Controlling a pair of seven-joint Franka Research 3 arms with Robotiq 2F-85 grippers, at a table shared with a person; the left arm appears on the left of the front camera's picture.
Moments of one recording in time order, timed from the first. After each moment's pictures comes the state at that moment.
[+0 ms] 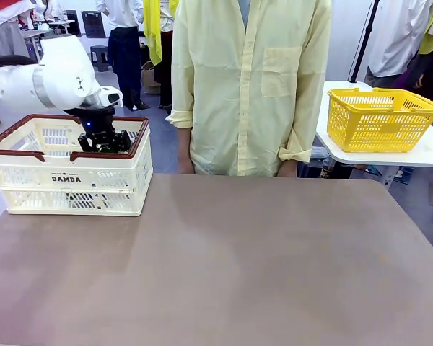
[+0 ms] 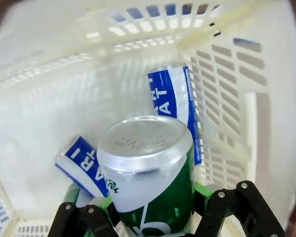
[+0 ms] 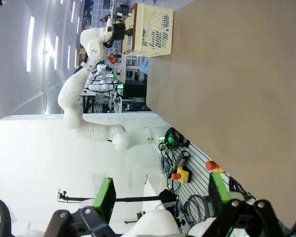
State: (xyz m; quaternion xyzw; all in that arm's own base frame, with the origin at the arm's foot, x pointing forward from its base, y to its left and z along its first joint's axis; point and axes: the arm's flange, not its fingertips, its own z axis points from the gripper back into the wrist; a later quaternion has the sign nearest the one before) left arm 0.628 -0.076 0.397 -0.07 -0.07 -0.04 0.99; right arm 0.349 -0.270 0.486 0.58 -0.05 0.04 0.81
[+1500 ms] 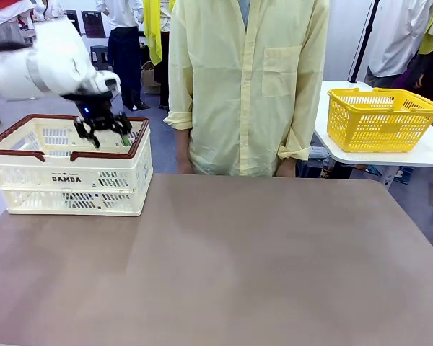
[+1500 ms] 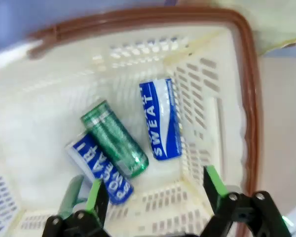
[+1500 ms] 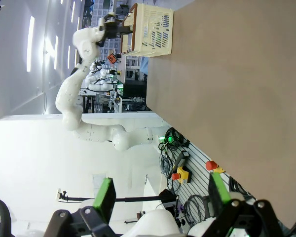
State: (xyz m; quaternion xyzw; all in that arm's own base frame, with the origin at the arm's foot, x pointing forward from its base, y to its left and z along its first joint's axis) left arm 0.619 -0.072 0.472 -0.09 -0.11 -0.04 0.99; right arm 0.349 -0.270 0.486 0.58 -0.05 0.04 0.81
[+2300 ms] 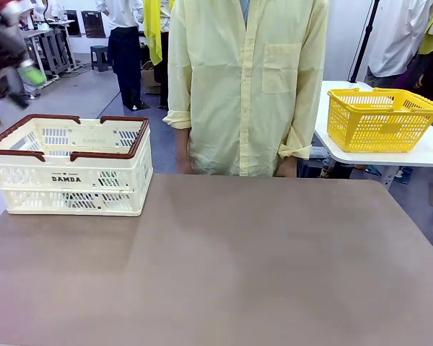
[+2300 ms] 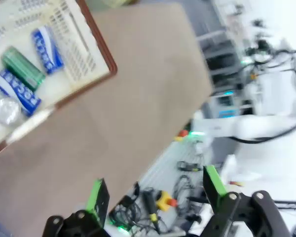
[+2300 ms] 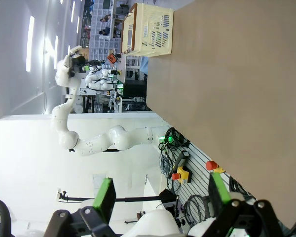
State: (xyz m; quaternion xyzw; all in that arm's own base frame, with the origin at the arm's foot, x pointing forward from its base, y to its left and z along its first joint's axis) left arm 0.432 0.106 0.587 -0.43 -0.09 -0.15 0.89; right arm 0.349 -0.270 0.486 0.58 -0.05 0.04 0.81
